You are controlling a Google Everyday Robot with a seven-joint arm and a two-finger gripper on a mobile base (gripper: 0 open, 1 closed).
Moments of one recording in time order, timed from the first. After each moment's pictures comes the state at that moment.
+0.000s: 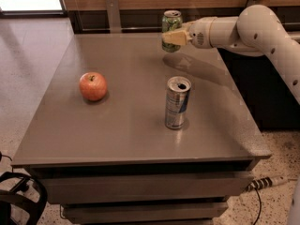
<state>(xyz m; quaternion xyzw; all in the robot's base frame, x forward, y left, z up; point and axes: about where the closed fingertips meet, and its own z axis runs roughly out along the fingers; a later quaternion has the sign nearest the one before) 0.776 -0.098 0.911 -0.35 0.72 0.24 0.55</state>
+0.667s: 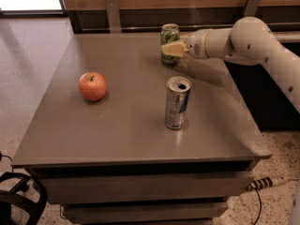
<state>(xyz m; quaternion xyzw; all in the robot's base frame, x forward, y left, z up) 0.772 -0.096 0.868 -0.34 0.75 0.24 0.52</state>
